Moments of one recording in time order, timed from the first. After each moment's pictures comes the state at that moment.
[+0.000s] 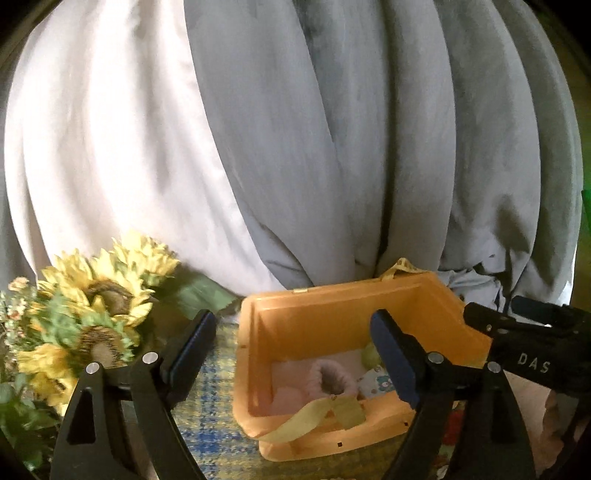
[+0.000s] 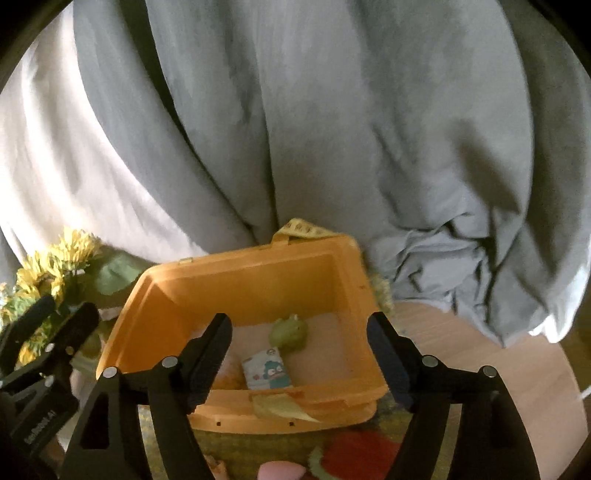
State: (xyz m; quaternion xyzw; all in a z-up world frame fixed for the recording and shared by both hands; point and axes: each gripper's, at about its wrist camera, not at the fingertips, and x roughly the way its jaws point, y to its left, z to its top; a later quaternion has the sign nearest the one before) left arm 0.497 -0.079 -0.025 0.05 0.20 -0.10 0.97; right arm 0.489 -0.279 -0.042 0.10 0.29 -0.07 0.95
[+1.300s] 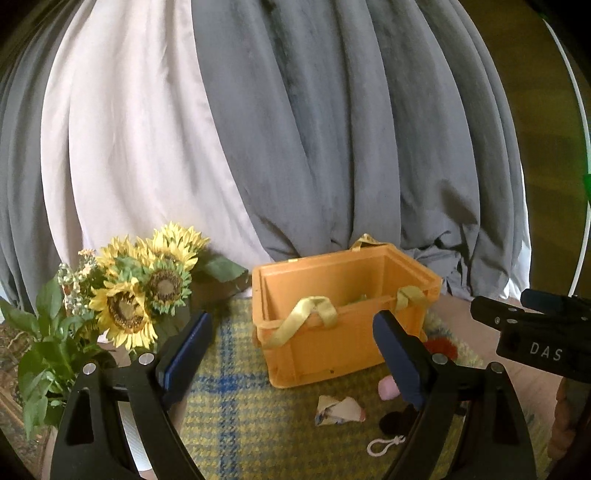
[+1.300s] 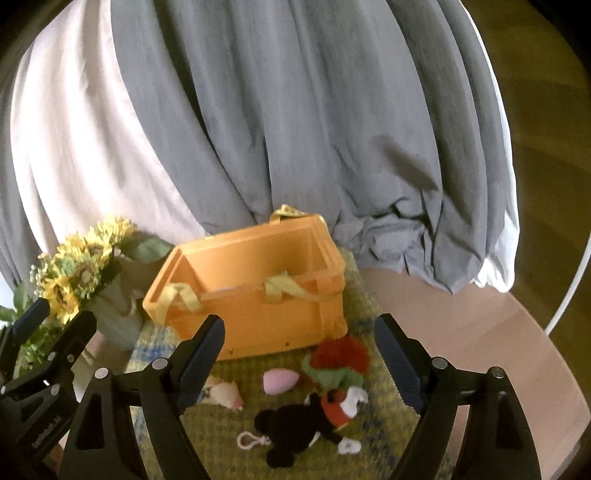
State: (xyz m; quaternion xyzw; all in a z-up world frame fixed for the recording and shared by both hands) left arm 0.351 -0.049 -0.031 0.08 0.17 -0.12 0.97; right arm 0.332 -0.243 -0.044 0.11 0.27 -0.10 0.95
